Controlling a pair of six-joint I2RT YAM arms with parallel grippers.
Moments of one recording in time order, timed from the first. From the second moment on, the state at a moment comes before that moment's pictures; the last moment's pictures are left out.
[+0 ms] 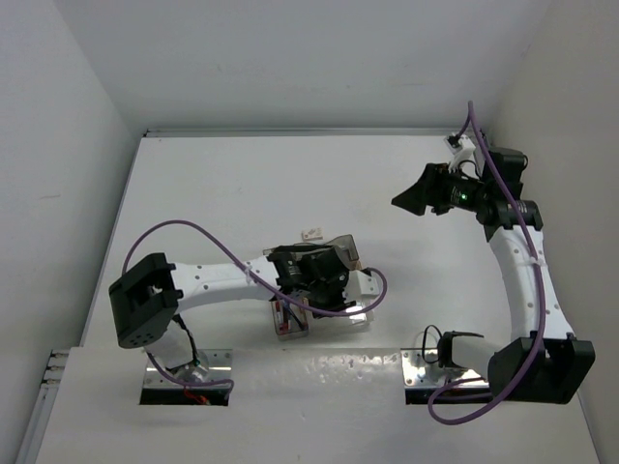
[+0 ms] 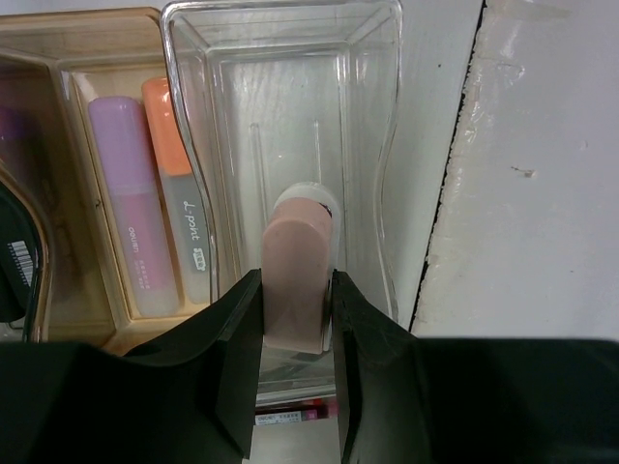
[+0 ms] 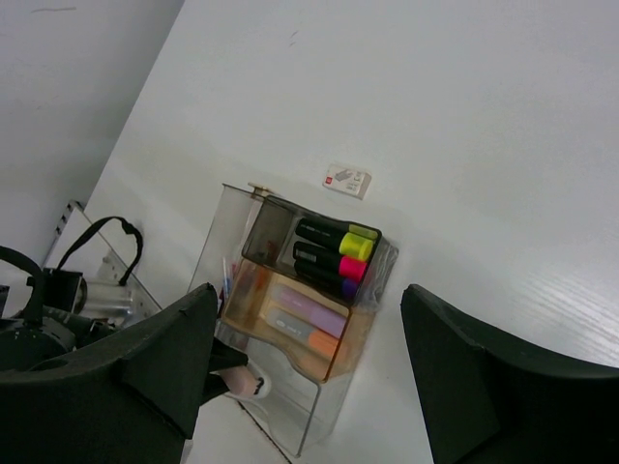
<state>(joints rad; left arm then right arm) -1.14 1.57 1.05 -0.45 0.17 0.22 -0.10 1.17 1.09 -0.53 -0.85 0.10</state>
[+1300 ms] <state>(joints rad) -0.88 1.55 1.51 -0.46 0.16 0.20 -0.10 1.20 1.09 -0.53 -0.86 0.13</state>
